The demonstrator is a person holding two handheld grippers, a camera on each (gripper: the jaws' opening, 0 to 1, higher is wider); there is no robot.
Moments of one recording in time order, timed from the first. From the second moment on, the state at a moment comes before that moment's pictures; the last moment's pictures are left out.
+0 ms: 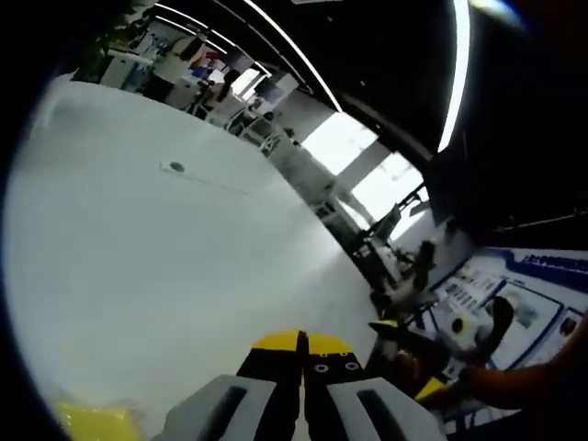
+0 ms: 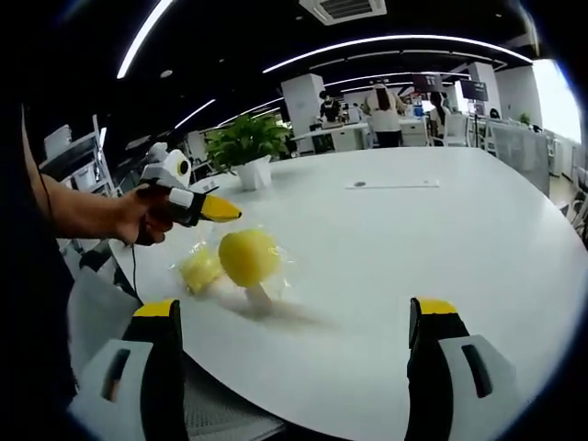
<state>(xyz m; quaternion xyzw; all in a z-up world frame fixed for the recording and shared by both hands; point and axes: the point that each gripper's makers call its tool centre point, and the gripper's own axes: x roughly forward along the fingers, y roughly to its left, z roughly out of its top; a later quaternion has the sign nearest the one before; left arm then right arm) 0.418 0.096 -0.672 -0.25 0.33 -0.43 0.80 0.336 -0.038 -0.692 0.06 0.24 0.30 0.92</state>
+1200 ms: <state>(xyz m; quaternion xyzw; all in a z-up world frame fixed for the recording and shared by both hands) 0.419 0.103 -0.545 -0.25 0.22 -0.48 0.81 0.356 -0.010 -0.636 0.03 0.18 0.36 0.91</state>
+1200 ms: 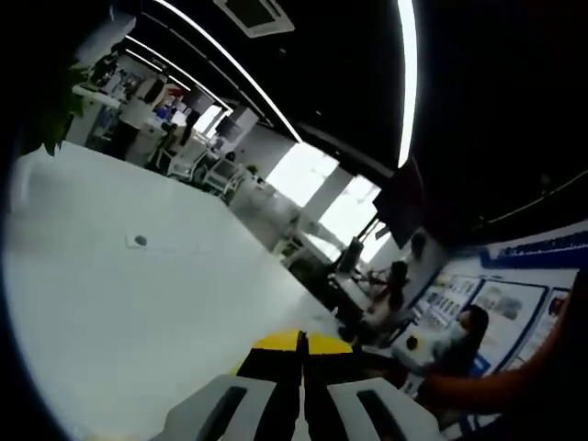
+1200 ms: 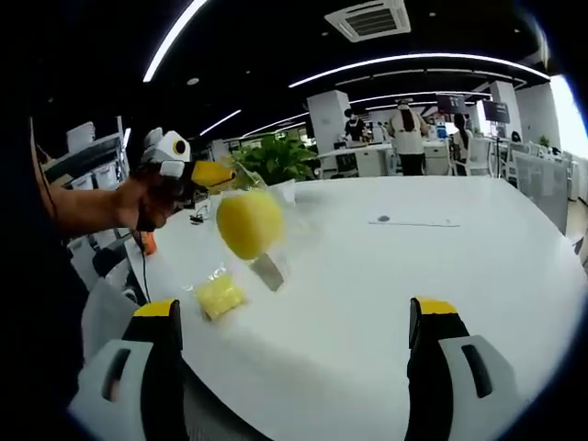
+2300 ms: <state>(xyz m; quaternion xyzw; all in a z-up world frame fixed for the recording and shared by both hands) 0.387 0.080 -0.498 -0.28 0.20 -0.55 0.76 0.379 0.050 -0.564 0.08 0.08 0.46 0.88</state>
